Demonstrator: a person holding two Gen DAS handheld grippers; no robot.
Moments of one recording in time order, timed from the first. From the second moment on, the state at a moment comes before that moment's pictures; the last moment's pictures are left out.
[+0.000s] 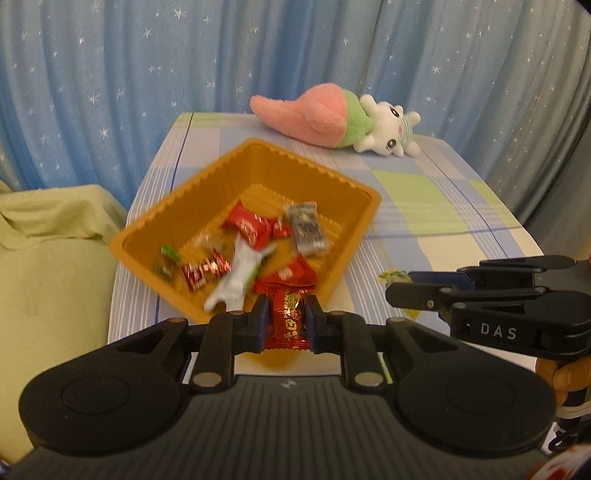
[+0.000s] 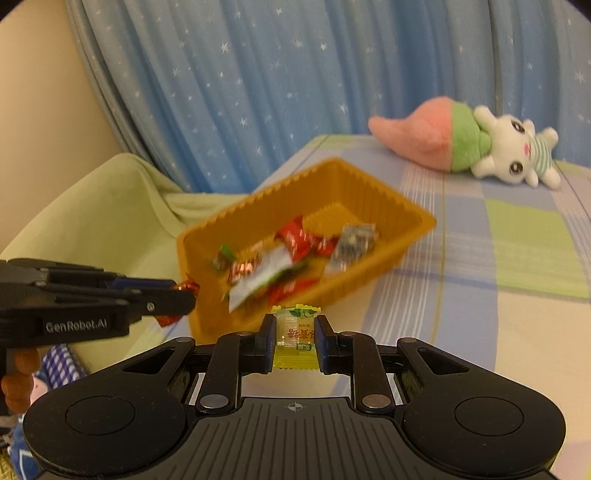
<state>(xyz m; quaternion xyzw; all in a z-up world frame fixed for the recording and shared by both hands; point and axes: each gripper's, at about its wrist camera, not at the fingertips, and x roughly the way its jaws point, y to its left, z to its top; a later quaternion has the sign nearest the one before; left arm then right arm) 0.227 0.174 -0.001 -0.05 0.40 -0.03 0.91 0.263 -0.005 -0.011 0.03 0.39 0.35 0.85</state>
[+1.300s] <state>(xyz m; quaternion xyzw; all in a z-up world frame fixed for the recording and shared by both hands) 0.355 0.188 -0.030 -0.04 0.43 -0.05 0.90 0.402 0.024 -0.037 0.05 0.40 0.26 0.88</state>
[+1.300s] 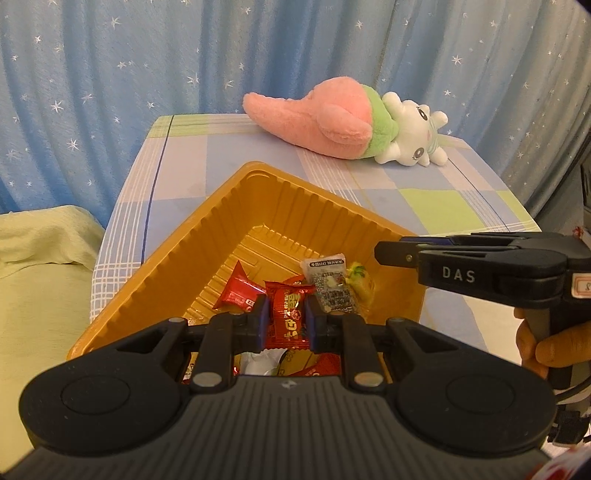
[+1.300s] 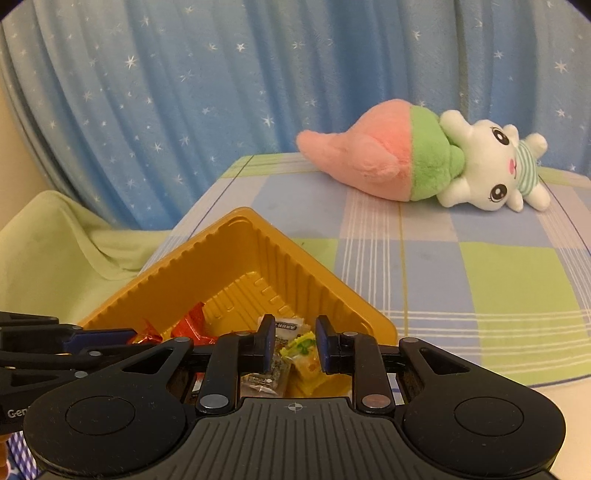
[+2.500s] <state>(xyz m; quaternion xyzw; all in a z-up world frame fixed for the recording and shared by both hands) 0.340 0.196 -0.017 -0.03 0.41 -0.07 0.91 0.339 0.005 -0.013 0.09 0.40 0.20 0.89</state>
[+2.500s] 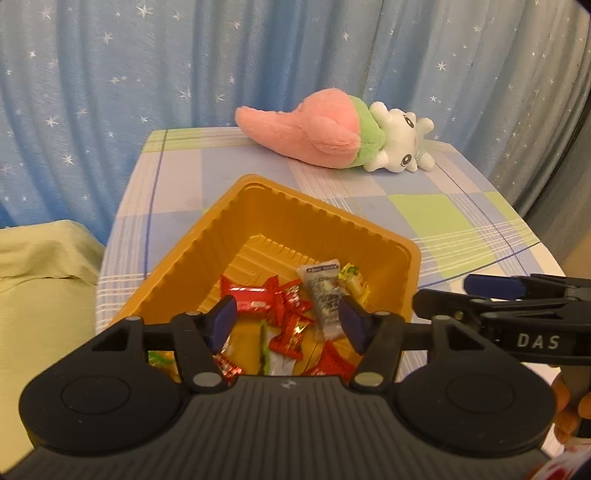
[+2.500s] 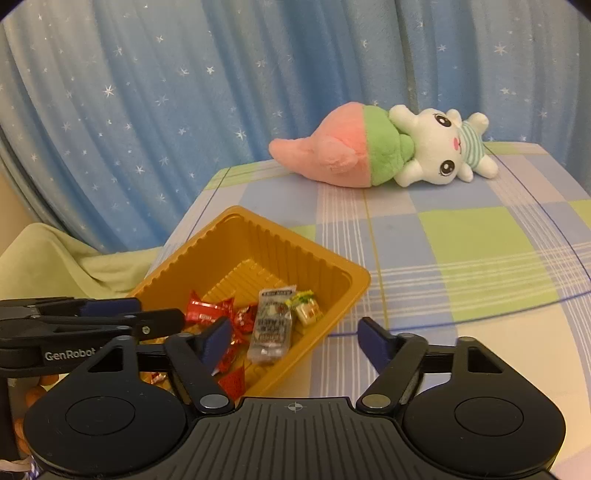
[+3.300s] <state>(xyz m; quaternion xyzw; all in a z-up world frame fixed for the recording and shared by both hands) 0.206 0.180 0.015 -0.04 0.43 -0.02 0.90 0.224 -0.026 0.011 0.10 0.41 0.20 0.88</state>
